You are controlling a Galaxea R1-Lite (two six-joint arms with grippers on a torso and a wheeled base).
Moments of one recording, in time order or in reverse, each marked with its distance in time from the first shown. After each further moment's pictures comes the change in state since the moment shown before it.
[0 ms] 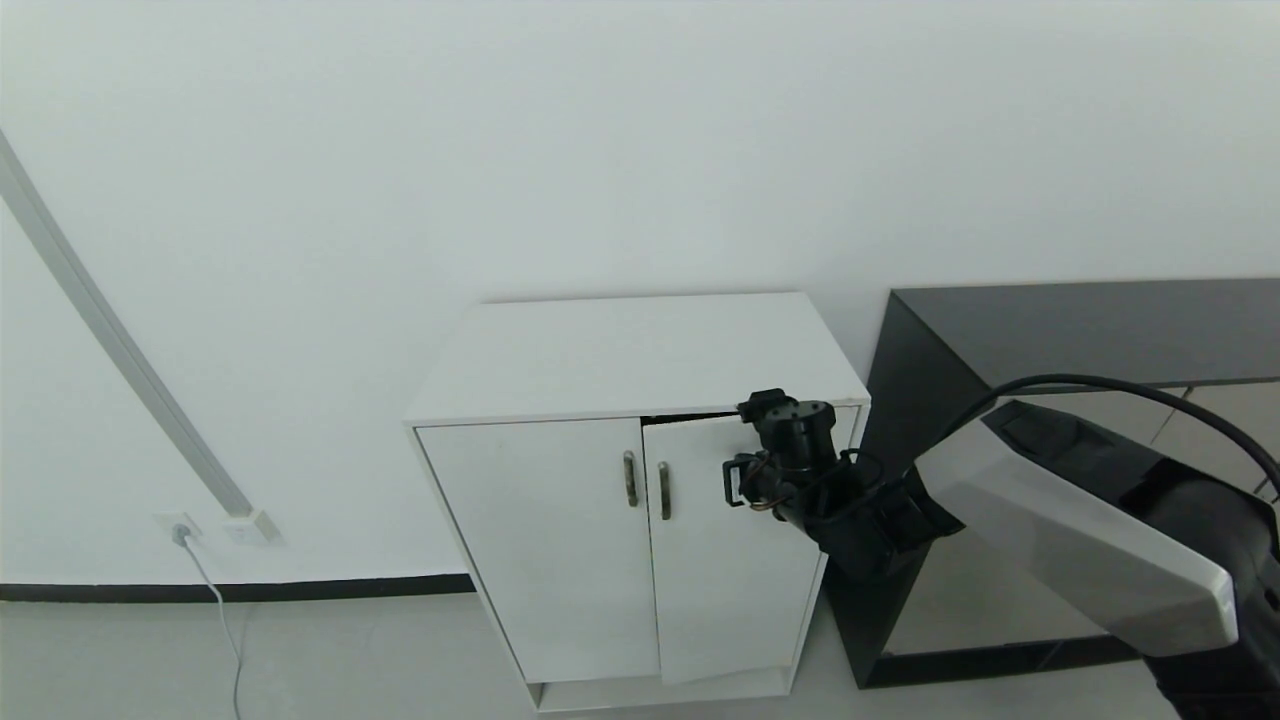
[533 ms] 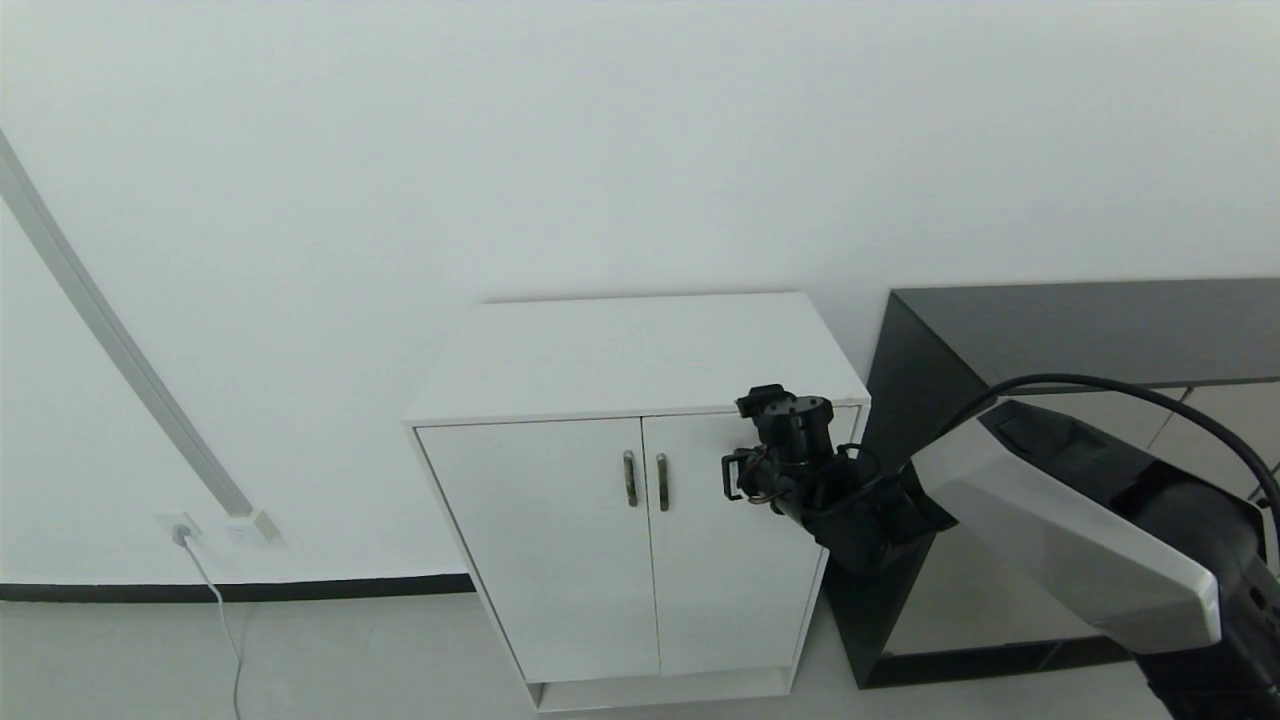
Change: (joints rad) left arm 0.000 0.000 0.000 0.000 0.000 0.000; right arm -0.008 0.018 -0.048 0.021 0.000 0.000
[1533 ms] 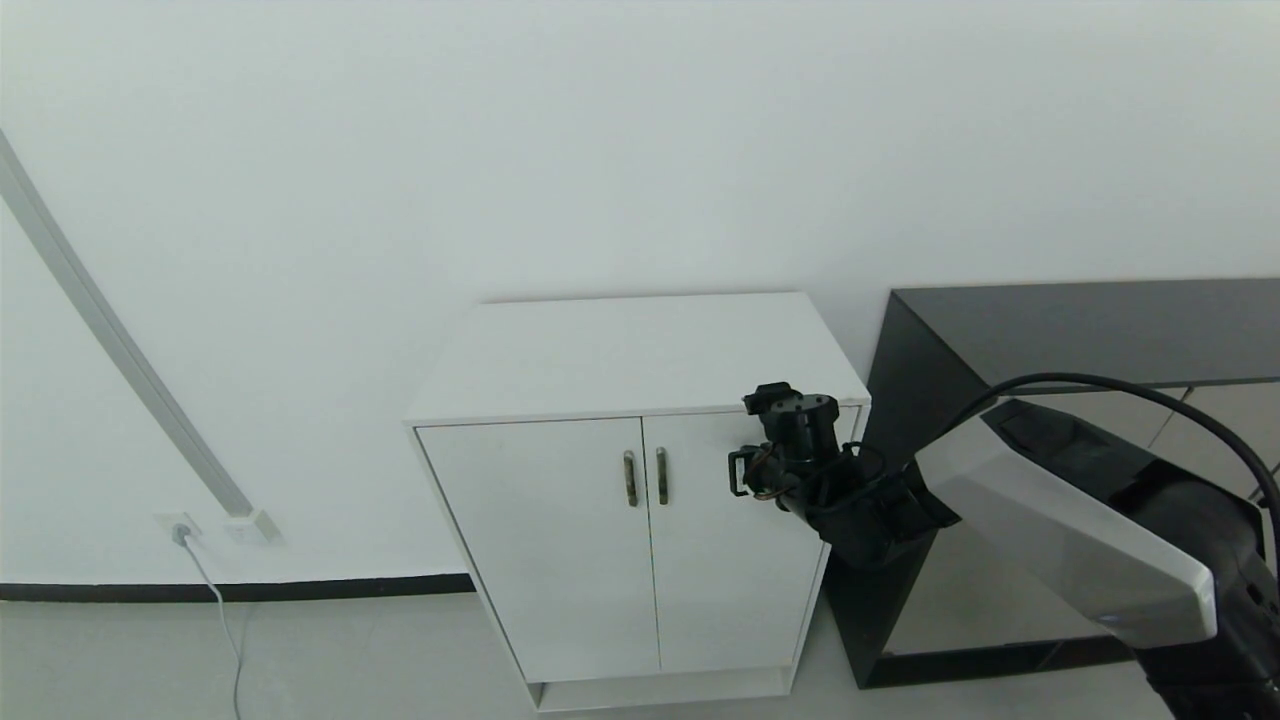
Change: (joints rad) left arm 0.000 0.000 0.000 0.000 0.000 0.000; right arm -0.018 0.004 0.000 -0.006 -0.005 0.001
